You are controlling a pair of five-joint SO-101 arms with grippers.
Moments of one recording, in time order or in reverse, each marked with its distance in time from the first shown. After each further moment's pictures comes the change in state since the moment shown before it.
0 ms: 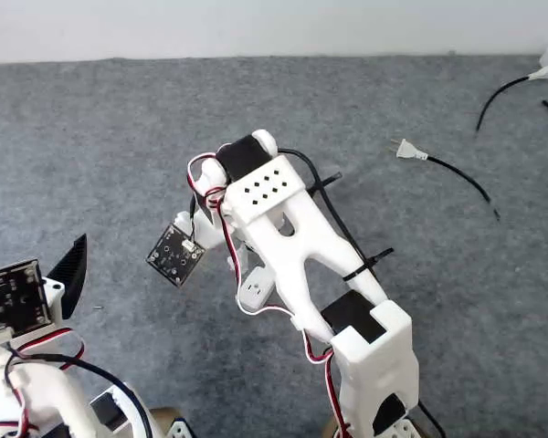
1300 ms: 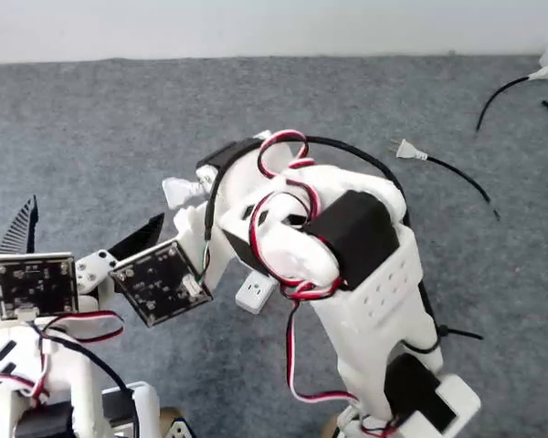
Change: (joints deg) left arm 24.7 0.1 8.9 -11.3 7.9; right arm -7.6 -28.9 -14.2 0.0 -20.4
